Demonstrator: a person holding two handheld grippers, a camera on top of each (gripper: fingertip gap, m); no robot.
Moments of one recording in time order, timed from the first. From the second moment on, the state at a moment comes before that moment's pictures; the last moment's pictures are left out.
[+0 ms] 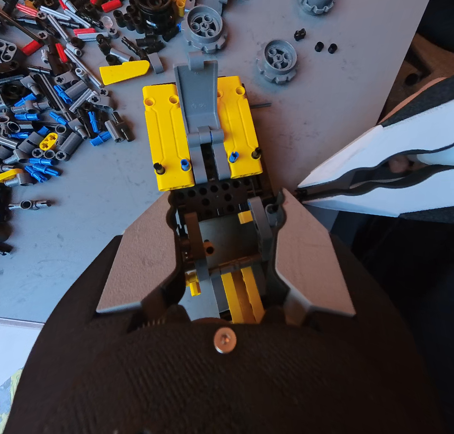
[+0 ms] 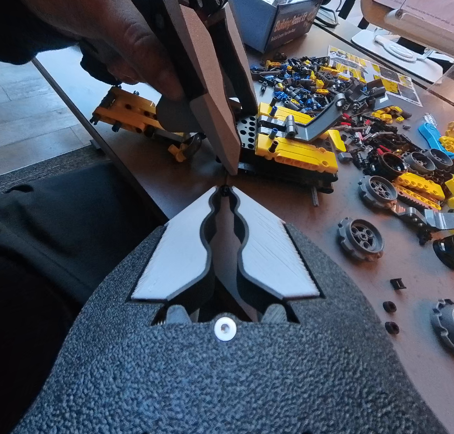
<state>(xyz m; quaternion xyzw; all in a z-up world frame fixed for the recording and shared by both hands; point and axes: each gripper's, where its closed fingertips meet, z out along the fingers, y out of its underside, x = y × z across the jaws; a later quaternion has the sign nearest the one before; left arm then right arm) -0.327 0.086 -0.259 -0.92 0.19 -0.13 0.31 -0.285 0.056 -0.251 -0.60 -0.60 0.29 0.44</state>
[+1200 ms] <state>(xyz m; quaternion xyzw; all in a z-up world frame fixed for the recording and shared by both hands) -0.329 0.088 -0.259 -0.92 0.18 -0.12 0.31 -0.291 0.059 -0.247 -0.60 -0.60 0.30 0.43</state>
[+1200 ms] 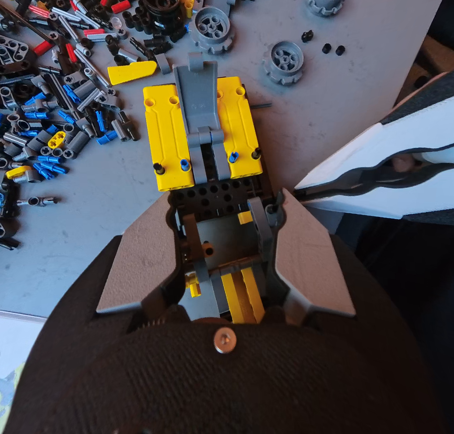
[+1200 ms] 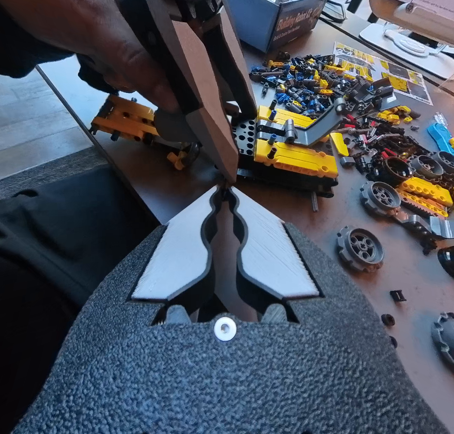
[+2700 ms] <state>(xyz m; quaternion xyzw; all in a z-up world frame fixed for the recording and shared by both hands) -0.324 0.087 -0.260 -0.91 0.21 -0.15 0.31 -0.280 0.052 -0.257 -0.58 -0.65 0.31 0.37</state>
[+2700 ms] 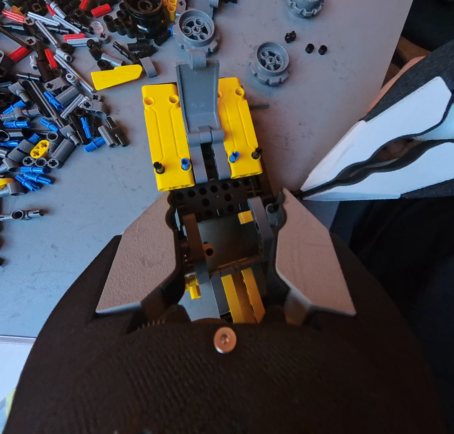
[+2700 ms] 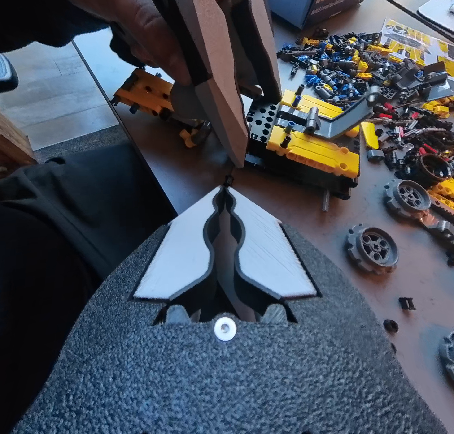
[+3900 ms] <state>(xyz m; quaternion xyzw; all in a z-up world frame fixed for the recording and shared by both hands) -0.328 0.090 -0.260 -0.92 0.19 -0.15 0.31 -0.279 0.053 -0.256 -0.56 -0.68 0.31 0.37</state>
